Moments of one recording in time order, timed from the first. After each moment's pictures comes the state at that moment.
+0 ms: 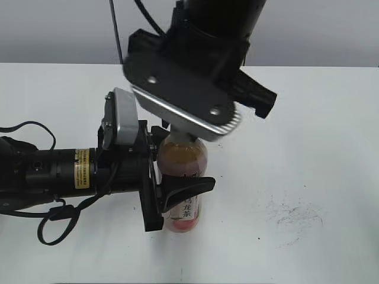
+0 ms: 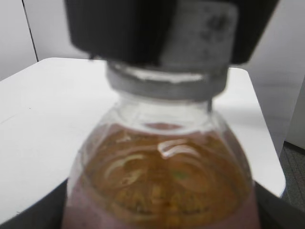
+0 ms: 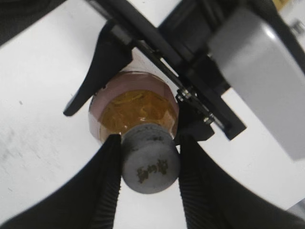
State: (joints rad) left arm -0.47 1.95 -0.64 1.00 -1.19 -0.28; right arm 0.82 1.81 -1.64 0.12 1.22 -1.94
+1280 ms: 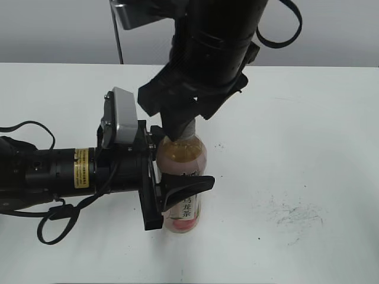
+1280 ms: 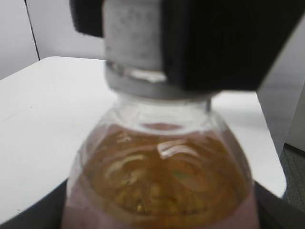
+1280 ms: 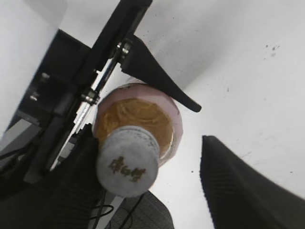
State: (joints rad) left arm -0.47 1.95 -0.64 1.00 -1.19 -0.28; right arm 0.82 1.81 -1.64 0.06 1.22 -0.05
